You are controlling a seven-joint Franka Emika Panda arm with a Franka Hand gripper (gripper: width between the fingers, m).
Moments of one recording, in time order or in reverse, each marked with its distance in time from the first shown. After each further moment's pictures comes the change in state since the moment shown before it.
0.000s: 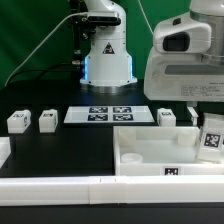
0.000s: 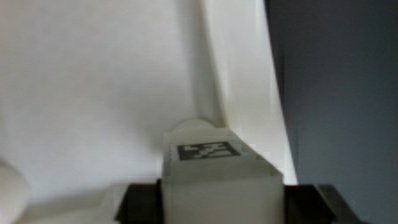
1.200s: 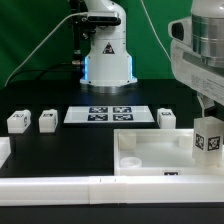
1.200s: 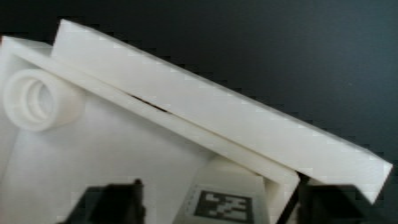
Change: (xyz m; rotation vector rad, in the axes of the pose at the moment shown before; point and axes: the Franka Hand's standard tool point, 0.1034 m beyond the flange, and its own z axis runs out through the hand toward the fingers) arm -0.001 -0.012 0.001 0.051 -0.024 0.870
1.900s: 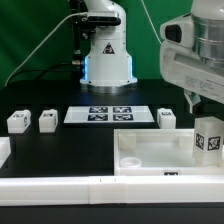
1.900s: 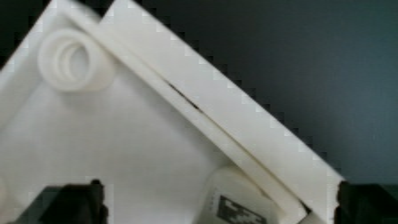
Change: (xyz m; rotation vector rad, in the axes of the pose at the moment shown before) arm 0.000 0.012 0.000 -0.068 -0.027 -0.450
